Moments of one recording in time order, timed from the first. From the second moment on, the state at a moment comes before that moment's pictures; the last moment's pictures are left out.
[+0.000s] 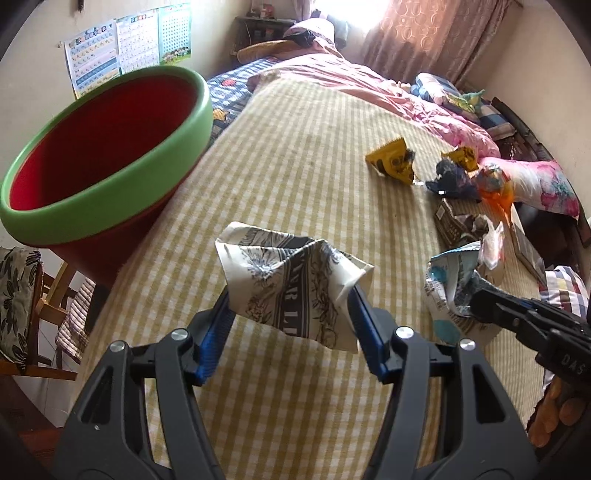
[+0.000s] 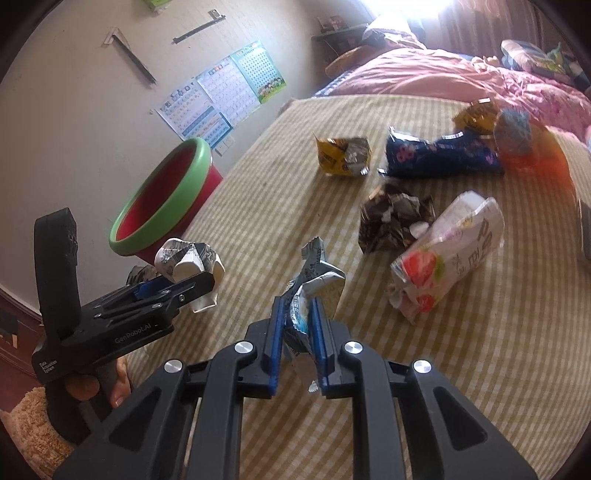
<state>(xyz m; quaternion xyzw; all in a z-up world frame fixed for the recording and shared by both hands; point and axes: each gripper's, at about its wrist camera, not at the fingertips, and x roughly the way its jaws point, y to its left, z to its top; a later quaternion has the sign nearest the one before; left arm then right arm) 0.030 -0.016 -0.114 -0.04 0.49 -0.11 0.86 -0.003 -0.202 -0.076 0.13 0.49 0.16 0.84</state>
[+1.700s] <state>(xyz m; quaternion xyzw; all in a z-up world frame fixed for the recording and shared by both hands) 0.048 0.027 -0.090 -0.05 0.47 -0.12 0.88 0.025 -0.156 -0.056 0.14 0.47 0.18 0.85</state>
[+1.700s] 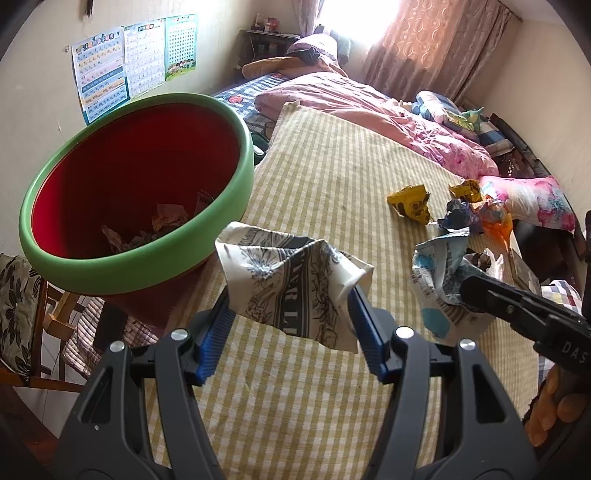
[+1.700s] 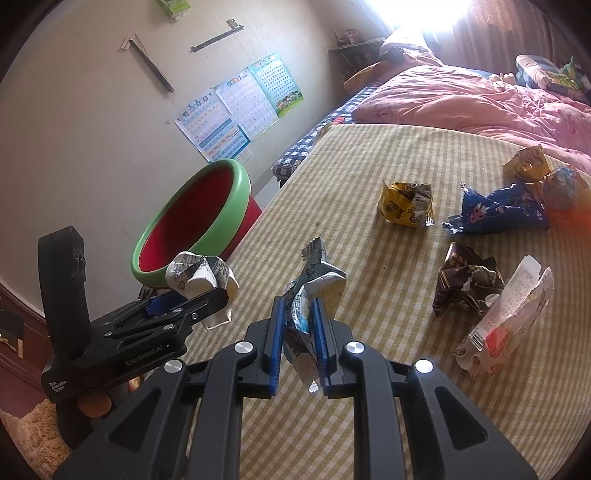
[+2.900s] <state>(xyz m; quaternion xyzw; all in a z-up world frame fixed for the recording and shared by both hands) 0.075 0.076 -0.068 -0.06 0.43 -0.12 0.89 0.044 -0.126 -0.059 0.14 0.47 0.17 0.85</state>
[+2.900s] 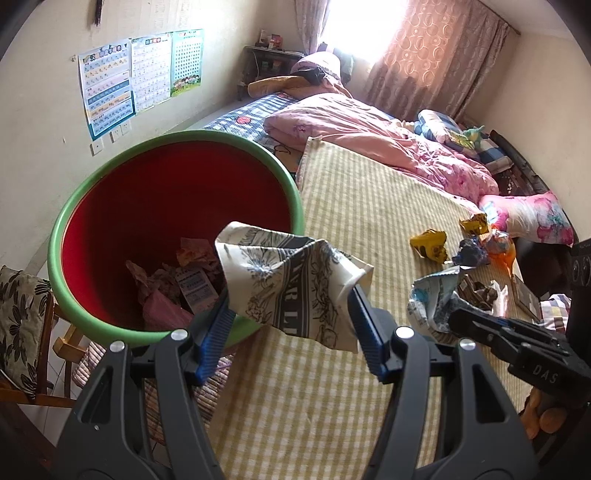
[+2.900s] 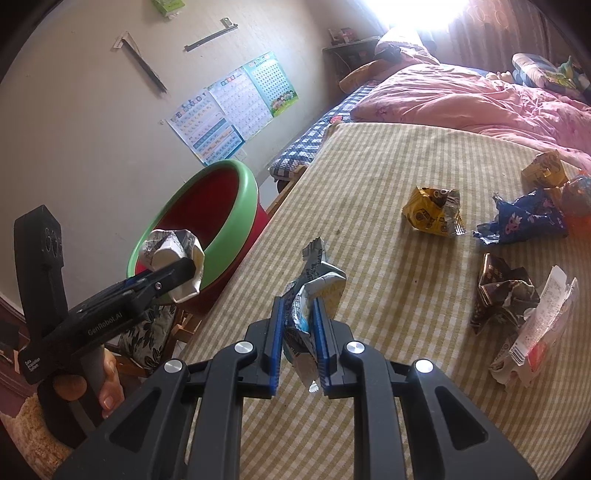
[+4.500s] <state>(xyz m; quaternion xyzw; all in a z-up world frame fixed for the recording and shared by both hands) 0.100 0.165 -0.073 -0.08 0.43 -0.09 0.90 0.077 -0.058 -0.059 0.13 0.46 0.16 0.86</state>
